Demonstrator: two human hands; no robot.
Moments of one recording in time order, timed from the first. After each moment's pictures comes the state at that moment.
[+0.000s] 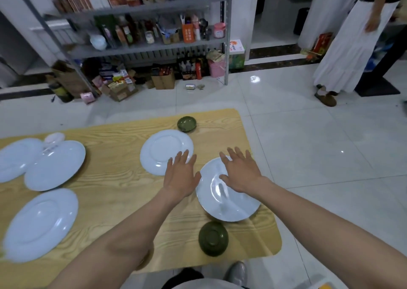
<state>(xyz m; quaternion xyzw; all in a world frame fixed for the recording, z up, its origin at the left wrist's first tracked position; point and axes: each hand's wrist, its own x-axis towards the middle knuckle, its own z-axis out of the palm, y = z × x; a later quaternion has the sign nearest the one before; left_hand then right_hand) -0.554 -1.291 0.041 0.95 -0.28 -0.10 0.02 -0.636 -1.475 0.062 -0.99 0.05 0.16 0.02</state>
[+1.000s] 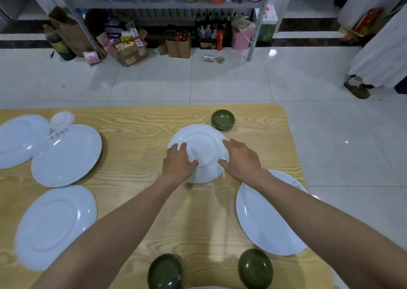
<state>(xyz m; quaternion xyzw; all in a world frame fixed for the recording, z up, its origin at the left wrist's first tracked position) -0.398 -1.216 0.000 0.96 -0.10 -0.21 0.18 -0.467 -1.400 0.023 -0.97 0.11 0.15 0.15</state>
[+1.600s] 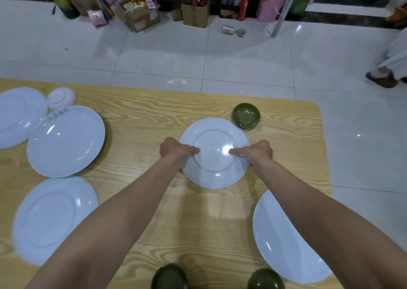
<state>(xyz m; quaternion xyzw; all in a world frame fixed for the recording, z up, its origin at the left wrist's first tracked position) -0.322 -1.199 -0.035 0.82 0.28 -0.29 0.41 -0.393 -1.410 -0.031 -0.70 0.49 0.17 0.49</state>
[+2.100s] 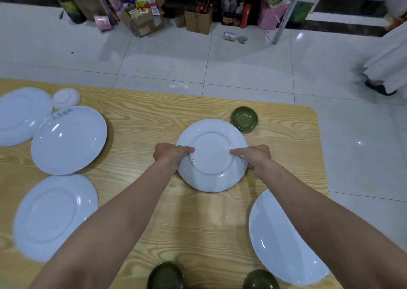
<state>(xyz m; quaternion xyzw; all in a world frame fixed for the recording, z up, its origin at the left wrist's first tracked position) -0.332 -1.188 -0.023 0.73 0.37 -0.26 0.51 -0.397 -1.417 -0.029 -0.63 0.49 0.17 0.57</state>
